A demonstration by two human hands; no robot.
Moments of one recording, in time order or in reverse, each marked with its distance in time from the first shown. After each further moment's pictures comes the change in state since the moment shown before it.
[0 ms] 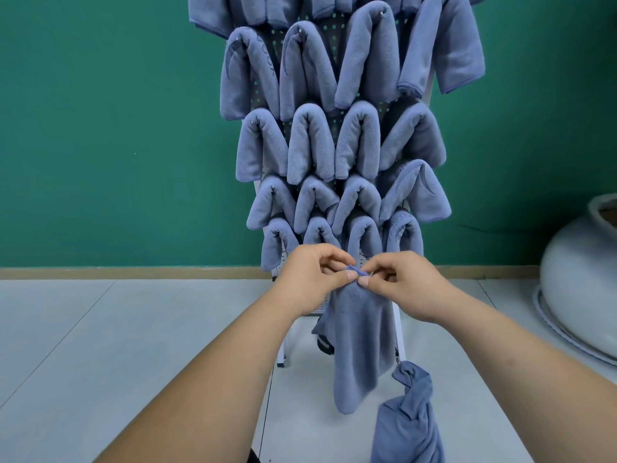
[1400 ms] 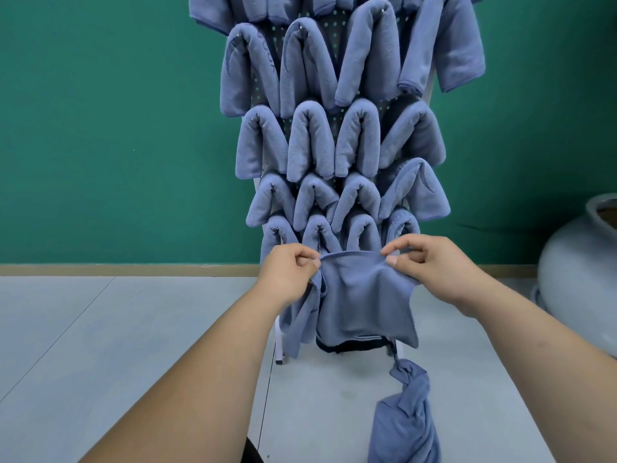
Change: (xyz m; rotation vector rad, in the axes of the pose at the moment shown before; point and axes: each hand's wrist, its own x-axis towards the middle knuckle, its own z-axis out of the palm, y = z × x) left_hand 0.011 -0.030 -0.023 0.145 0.214 -0.206; right_hand -0.008 0.010 -0.037 0.246 0.069 0.128
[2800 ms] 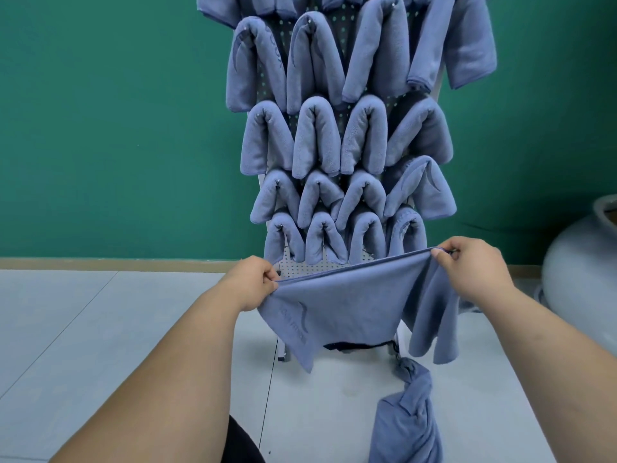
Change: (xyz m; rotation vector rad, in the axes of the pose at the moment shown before) left_hand 0.018 -0.062 -0.064 0.575 -0.186 -0.034; right_hand 0.019 0.051 -0.025 -0.551 0.423 0.211
